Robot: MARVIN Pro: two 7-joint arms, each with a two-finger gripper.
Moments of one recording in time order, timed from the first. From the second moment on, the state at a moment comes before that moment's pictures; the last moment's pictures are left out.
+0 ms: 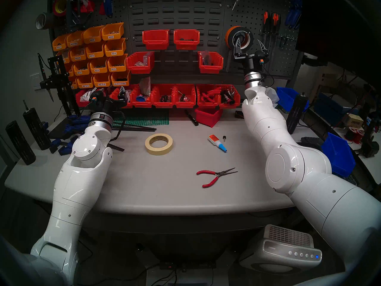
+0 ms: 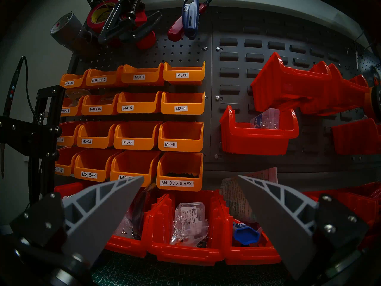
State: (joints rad) left arm 1.37 -1.14 -1.53 -1.70 -0.43 -0.04 0.20; right arm -0.49 -1.55 1.72 -0.53 0.00 -0.83 0.21
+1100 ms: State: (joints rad) left arm 1.37 -1.14 -1.53 -1.70 -0.43 -0.03 0.20; right arm -0.77 -1.59 1.70 -0.92 0.11 -0.88 0.37
